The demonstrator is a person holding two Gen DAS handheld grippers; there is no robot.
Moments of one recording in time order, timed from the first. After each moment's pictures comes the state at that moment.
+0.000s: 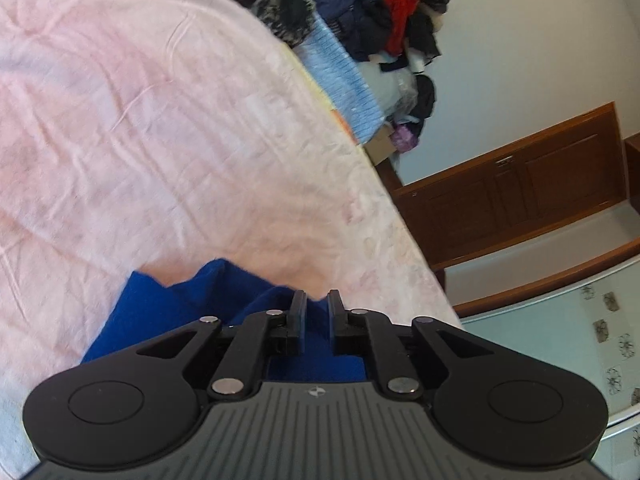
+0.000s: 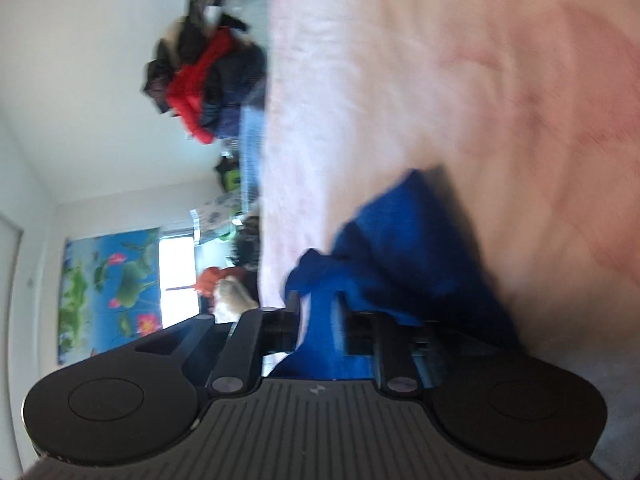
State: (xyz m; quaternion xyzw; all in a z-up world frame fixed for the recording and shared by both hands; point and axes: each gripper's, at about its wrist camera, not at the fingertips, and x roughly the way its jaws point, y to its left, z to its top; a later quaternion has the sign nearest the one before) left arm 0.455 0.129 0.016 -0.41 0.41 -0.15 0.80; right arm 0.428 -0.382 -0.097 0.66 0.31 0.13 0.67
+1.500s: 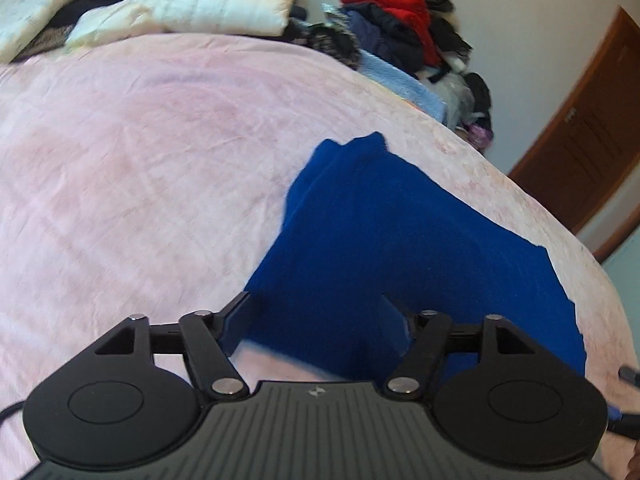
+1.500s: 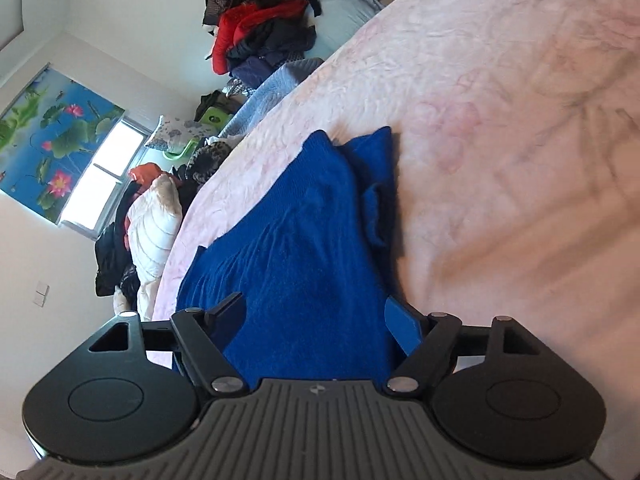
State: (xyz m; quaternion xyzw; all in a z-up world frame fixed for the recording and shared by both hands) left arm 0.236 0.110 -0.018 -0.22 0.39 0.02 0.89; right arm 0.247 -0.374 -0.031 0.40 0.38 0.09 0.83
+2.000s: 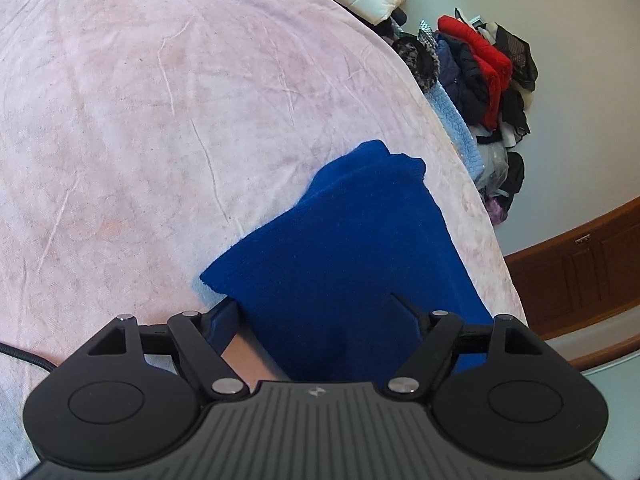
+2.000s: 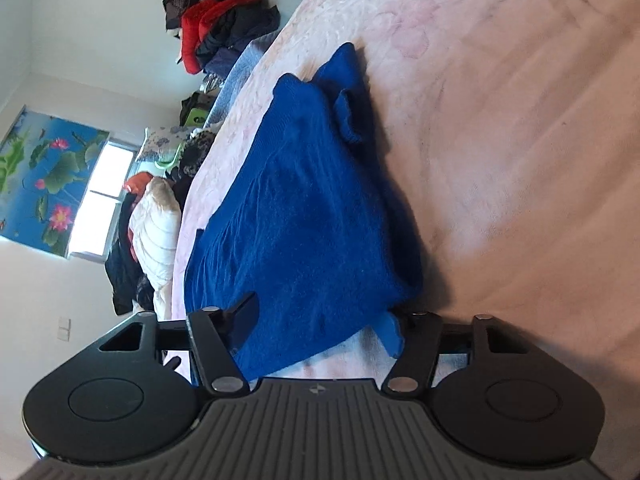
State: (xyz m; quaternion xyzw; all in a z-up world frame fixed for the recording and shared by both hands) left arm 0.252 0.116 -0.040 -0.42 0.38 0.07 0.82; right arm 0.250 -0.338 -0.073 0.49 0.39 0.07 0.78
